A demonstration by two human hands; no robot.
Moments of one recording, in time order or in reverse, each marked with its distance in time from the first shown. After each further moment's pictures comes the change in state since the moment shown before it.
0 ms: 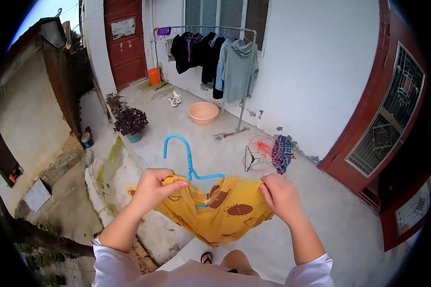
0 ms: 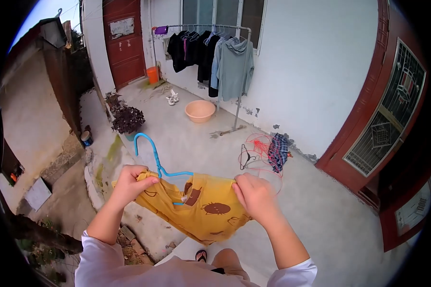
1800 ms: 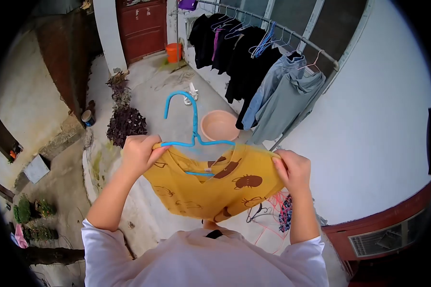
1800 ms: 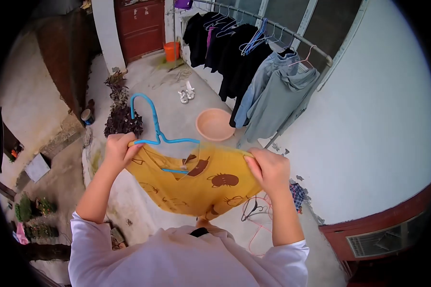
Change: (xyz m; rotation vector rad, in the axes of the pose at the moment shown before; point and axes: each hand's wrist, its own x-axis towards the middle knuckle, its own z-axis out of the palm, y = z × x) left_hand 0.612 -0.191 -0.159 0.797 0.341 0.422; right_hand 0.539 0.400 0.280 0.170 0.054 -0.117
